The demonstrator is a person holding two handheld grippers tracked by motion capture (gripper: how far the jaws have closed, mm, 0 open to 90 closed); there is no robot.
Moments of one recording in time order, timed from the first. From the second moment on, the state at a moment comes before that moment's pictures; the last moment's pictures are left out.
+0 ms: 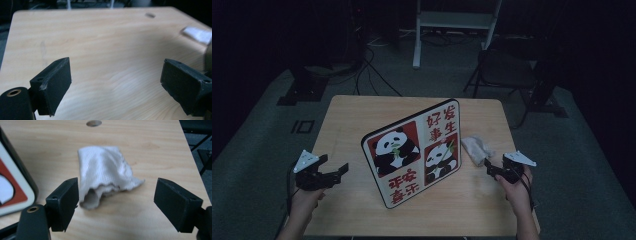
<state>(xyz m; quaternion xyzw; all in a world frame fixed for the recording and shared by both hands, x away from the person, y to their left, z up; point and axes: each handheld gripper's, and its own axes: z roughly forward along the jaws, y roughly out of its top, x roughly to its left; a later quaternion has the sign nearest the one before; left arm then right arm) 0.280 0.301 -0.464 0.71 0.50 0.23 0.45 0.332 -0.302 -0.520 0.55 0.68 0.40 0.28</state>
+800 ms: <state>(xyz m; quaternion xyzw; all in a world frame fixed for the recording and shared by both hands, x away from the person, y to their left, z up) 0.274 0.329 -0.523 0.69 0.59 0.25 0.33 0.289 -0.303 -0.547 0.57 0.69 0.34 0.27</state>
